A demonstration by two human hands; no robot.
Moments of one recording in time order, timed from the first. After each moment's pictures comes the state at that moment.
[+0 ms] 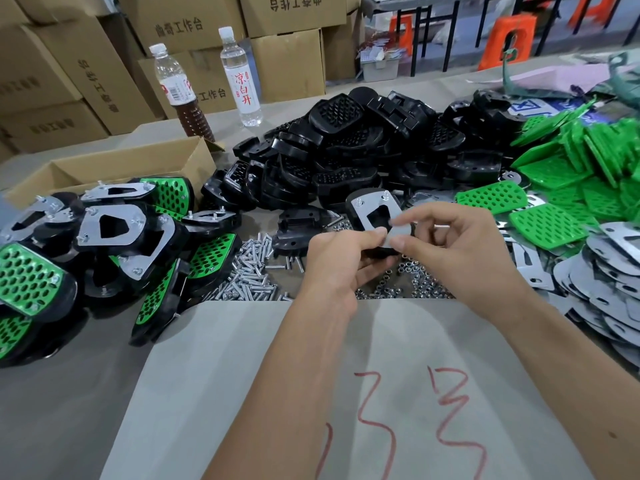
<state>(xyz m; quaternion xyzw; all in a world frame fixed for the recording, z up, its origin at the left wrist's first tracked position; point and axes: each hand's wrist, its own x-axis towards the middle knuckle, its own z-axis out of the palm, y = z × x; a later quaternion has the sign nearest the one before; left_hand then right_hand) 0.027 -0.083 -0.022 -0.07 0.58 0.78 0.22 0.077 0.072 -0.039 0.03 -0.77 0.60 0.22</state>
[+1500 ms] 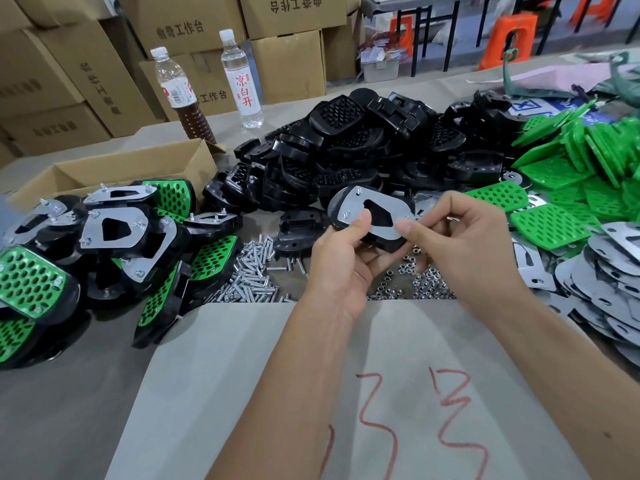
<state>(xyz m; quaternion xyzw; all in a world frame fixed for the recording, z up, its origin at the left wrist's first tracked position) 0.026 -0.077 -0.027 -0.03 0.45 0.87 0.22 0.069 0.069 -0.044 0.00 -0.70 0.66 0.28</state>
